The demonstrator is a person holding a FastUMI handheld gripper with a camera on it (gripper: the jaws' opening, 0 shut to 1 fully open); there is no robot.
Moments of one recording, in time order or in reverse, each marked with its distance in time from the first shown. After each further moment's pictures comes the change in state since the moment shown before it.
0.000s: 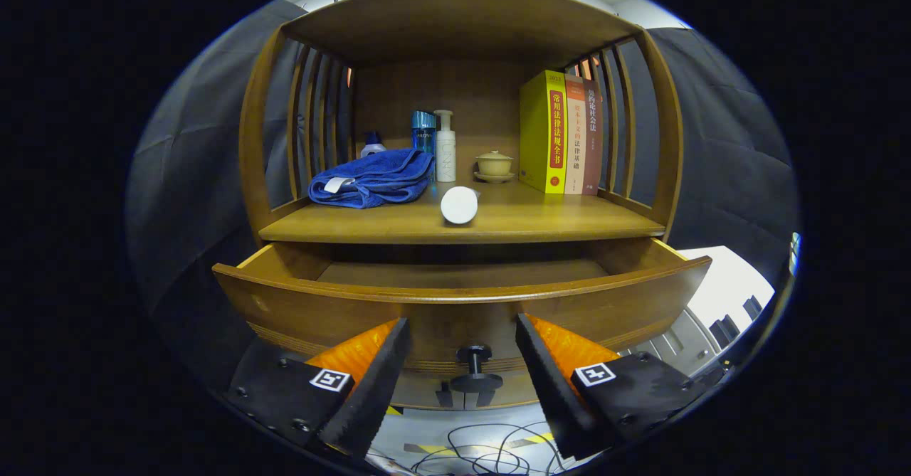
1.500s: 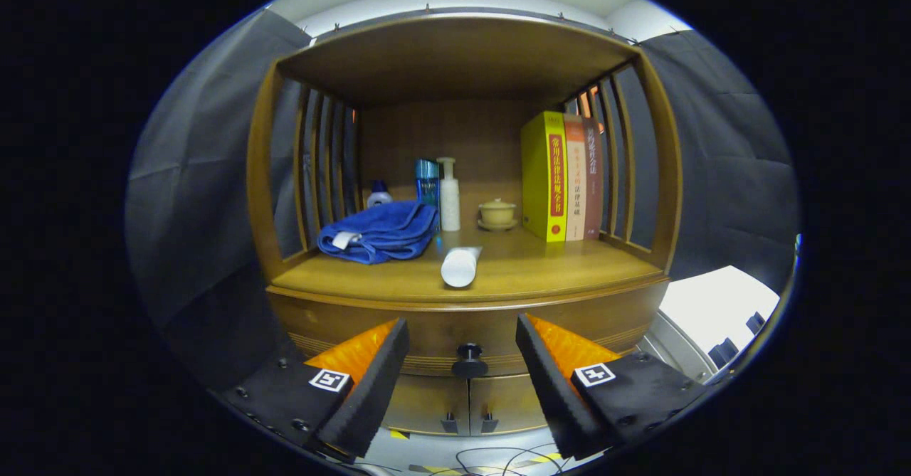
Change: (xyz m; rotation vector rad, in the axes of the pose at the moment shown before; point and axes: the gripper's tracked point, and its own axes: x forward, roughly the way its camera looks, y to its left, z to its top) arm -0.041 -0.003 0.060 0.038 -0.196 0.057
